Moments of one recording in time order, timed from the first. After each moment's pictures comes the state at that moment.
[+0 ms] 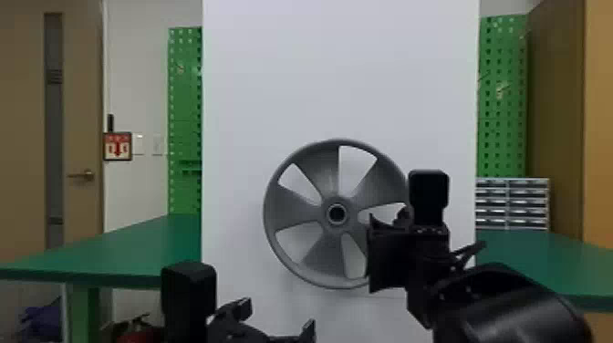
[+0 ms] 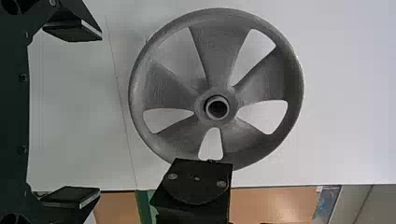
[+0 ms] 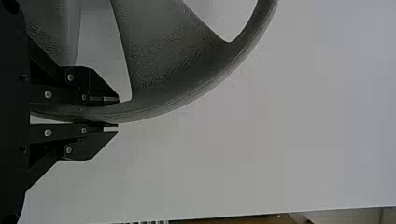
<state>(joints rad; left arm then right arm) -0.20 0.12 -0.10 -2.32 0.25 0.82 -0.18 -0.89 0.00 0.37 -1.46 -0.24 0.50 -0.54</state>
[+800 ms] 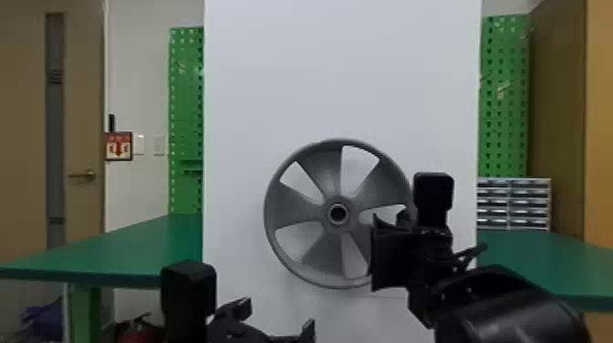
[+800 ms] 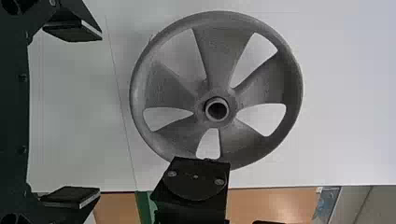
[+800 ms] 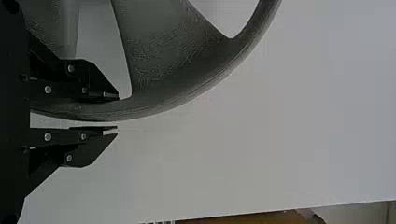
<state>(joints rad) -0.20 0.12 -0.10 -2.32 0.25 0.82 -0.18 -0.90 0.00 0.36 -1.42 -0.27 0.46 -0.55</state>
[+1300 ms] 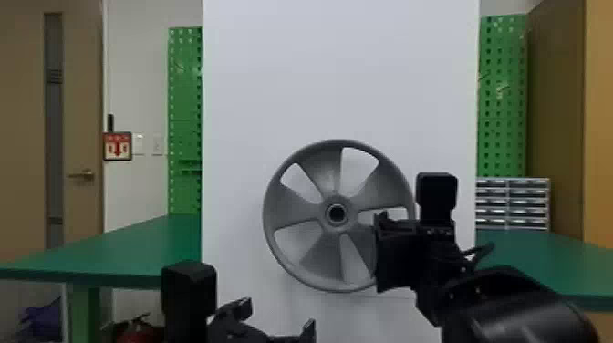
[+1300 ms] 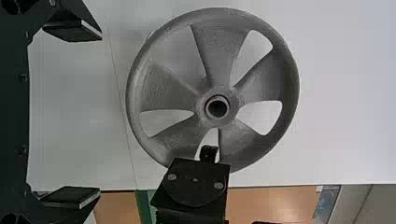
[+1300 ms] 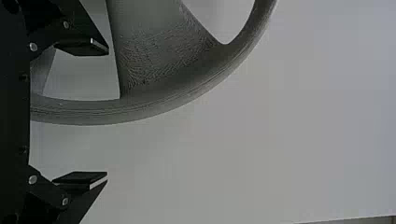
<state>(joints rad) -0.20 0.12 -0.10 -2.32 0.25 0.82 -0.18 -0.90 0.00 0.34 -1.40 -0.24 0.44 -0.42</state>
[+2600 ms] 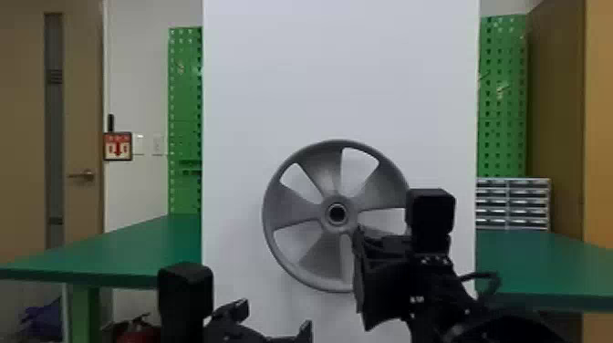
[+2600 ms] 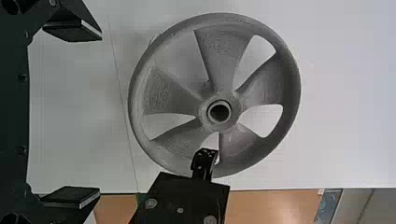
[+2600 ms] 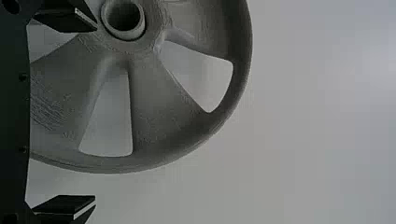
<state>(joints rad) -0.20 0.12 -0.09 -2.32 0.26 0.82 -0.18 -0.71 0.00 0.37 -1.69 -0.17 0.47 -0.34</state>
